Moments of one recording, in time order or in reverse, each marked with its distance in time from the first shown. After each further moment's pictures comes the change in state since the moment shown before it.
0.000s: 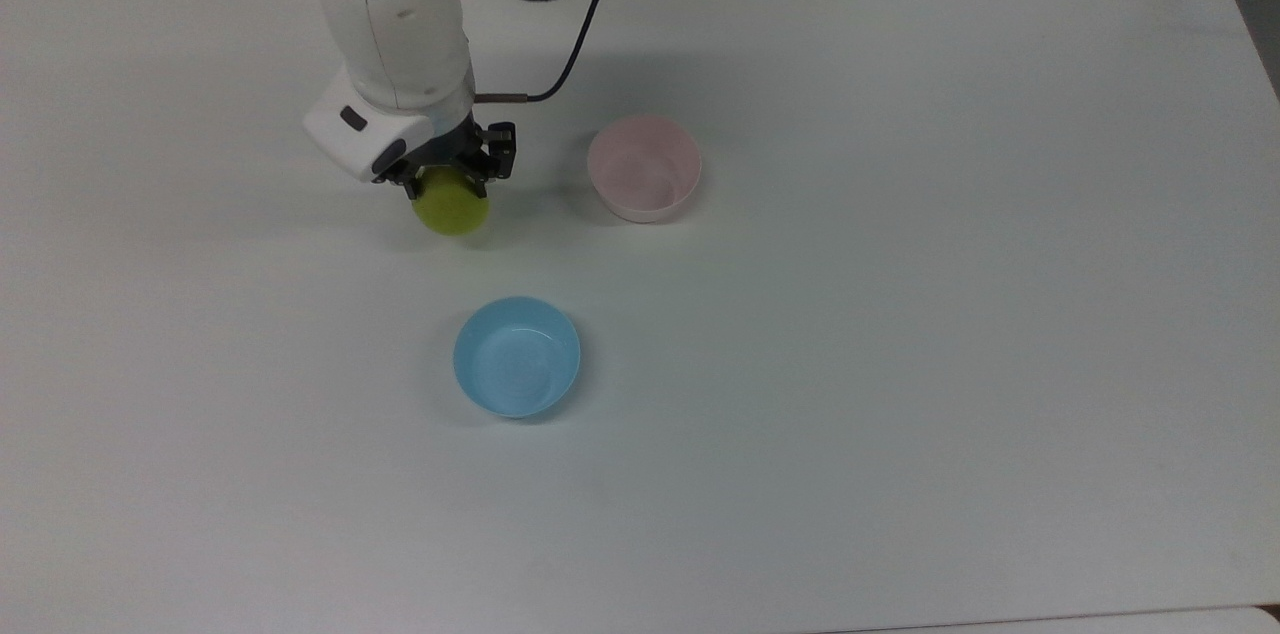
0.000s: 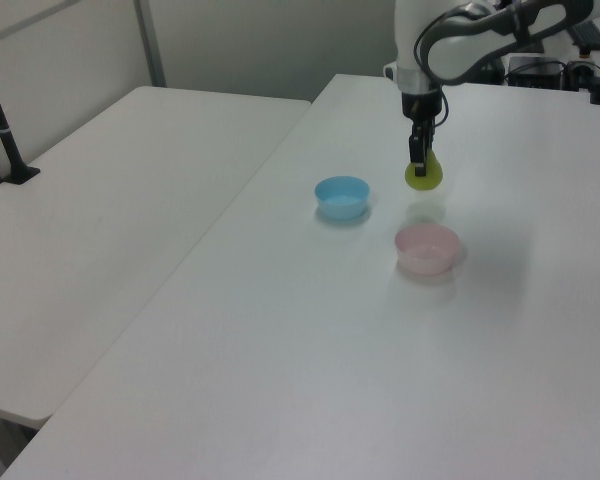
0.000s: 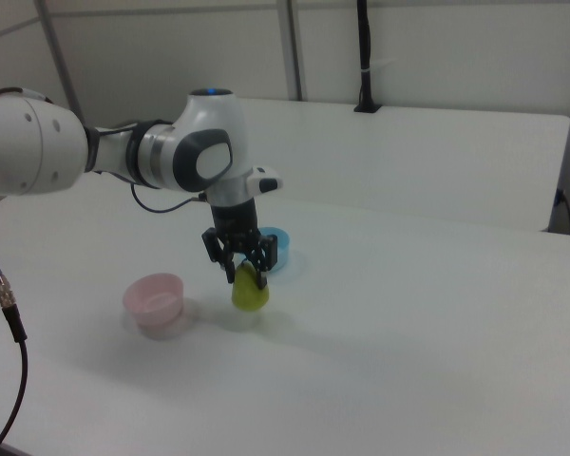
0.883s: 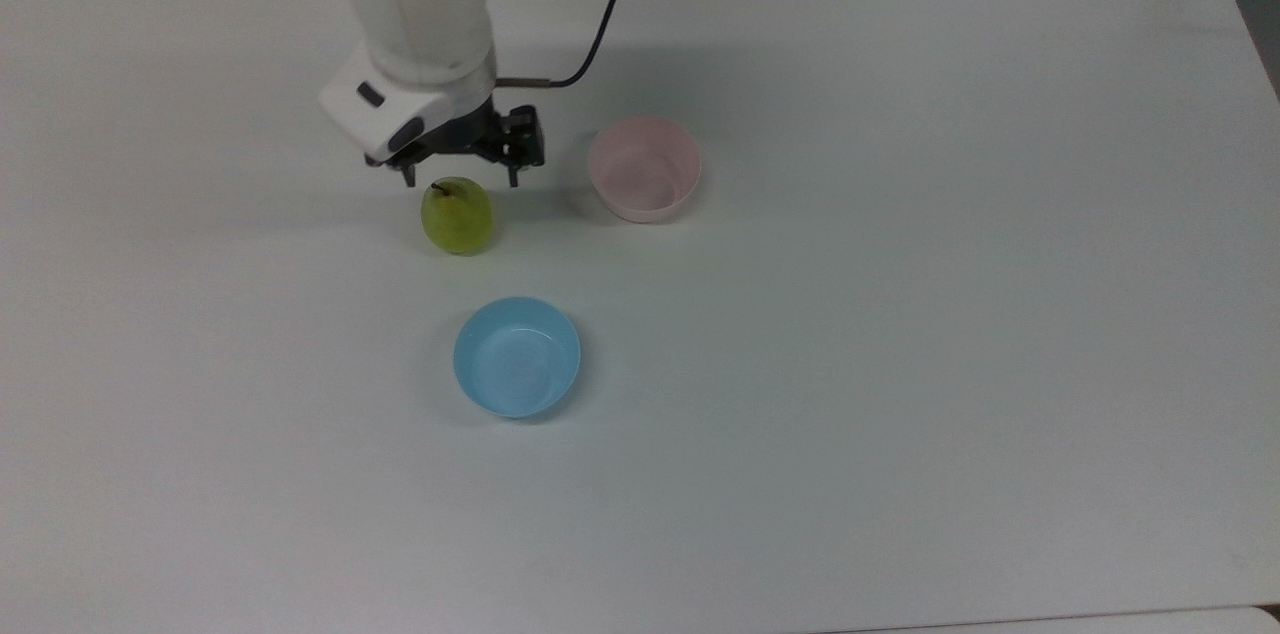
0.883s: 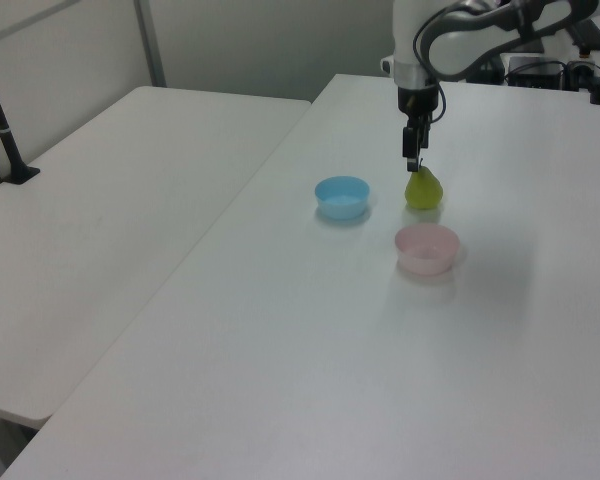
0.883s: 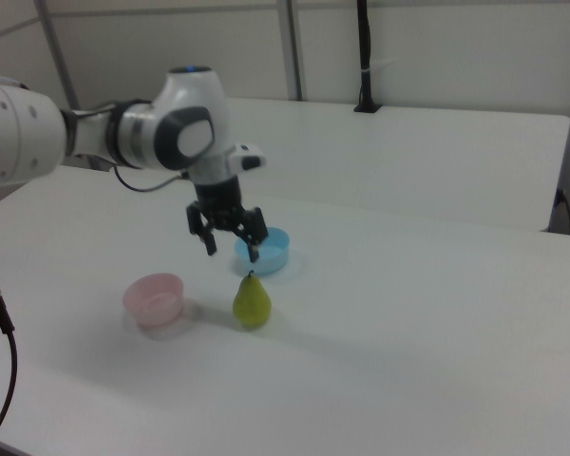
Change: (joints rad) arm 0.034 -0.045 0.009 0.021 -0.002 -0.025 0.076
